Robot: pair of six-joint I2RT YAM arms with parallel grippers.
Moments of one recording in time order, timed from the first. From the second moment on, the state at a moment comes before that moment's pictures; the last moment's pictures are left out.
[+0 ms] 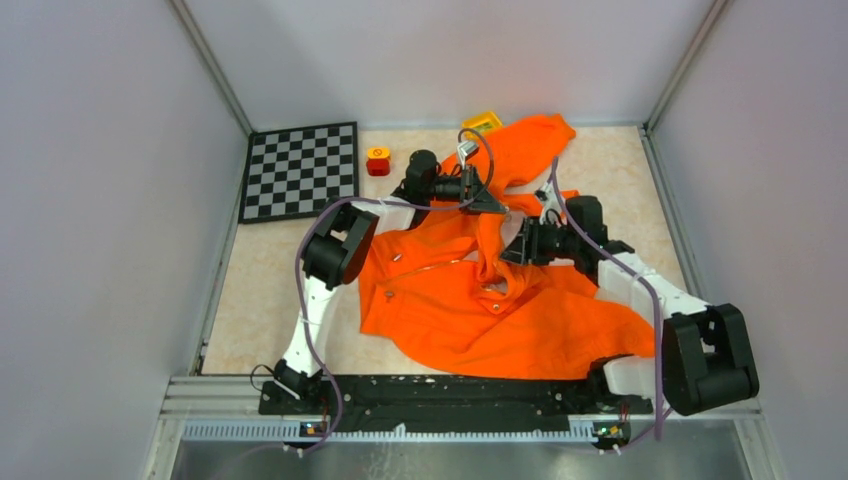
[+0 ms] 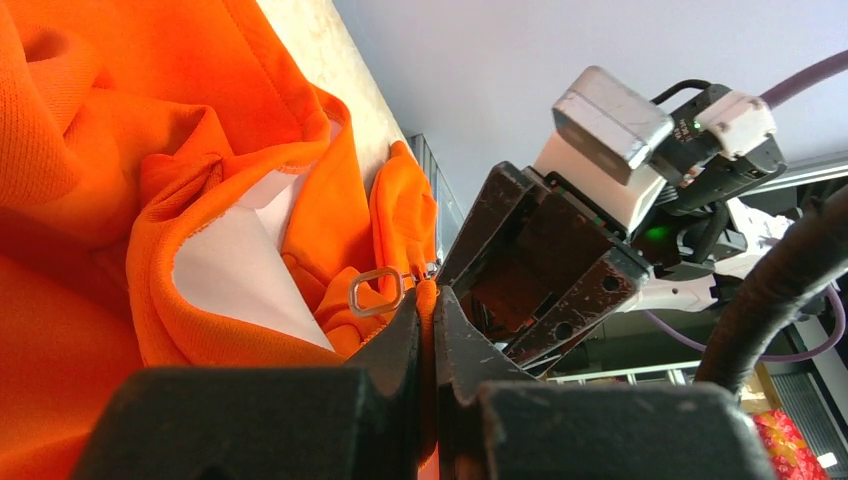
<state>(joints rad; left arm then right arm) -0.54 2.32 1.55 0.79 1.11 -1.20 0.24 1.27 0.67 -0.10 -0.61 0.33</state>
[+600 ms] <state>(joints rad) -0.54 2.32 1.55 0.79 1.11 -1.21 0.35 1.28 0.72 -0.17 -0.52 0.23</state>
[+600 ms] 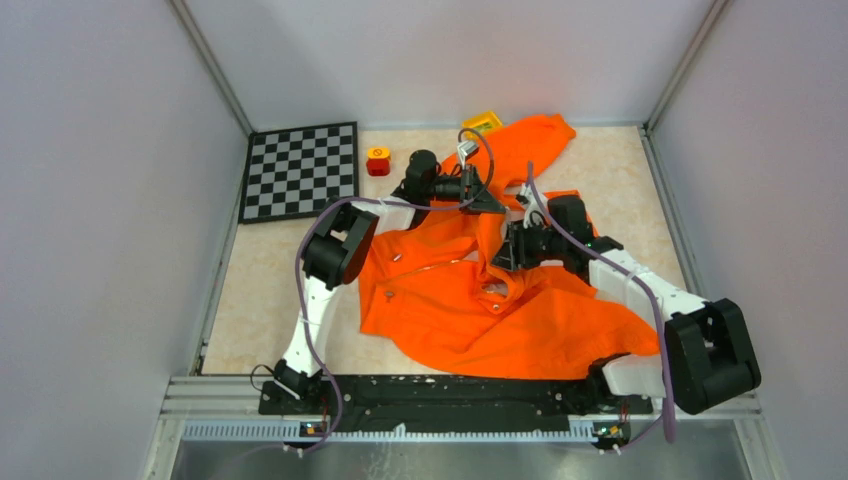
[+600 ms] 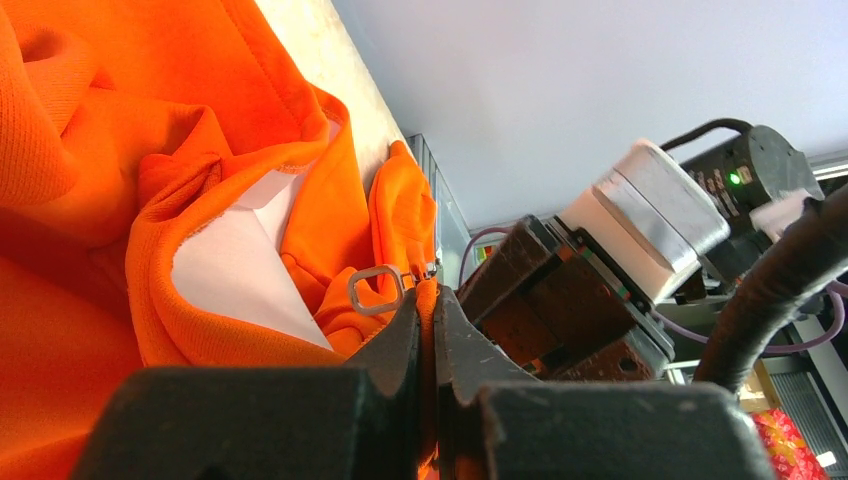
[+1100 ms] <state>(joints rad) -0.54 2.32 1.55 0.79 1.11 -1.21 0.49 1.28 0.81 -0.26 -0.32 0.14</state>
